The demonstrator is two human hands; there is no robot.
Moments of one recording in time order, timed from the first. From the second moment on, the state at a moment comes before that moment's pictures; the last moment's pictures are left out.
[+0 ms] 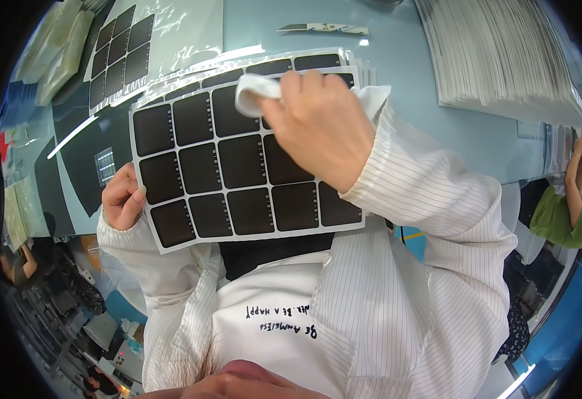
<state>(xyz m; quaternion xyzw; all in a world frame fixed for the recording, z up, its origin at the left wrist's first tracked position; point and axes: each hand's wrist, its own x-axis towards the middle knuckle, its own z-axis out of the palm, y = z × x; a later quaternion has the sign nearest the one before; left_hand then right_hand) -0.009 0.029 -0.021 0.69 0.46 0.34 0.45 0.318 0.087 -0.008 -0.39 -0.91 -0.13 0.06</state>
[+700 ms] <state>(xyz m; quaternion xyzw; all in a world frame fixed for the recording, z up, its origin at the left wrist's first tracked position) -0.013 0.031 -0.024 0.70 0.44 0.34 0.45 0.296 0.062 -0.009 -0.30 -0.95 -0.08 0.06</state>
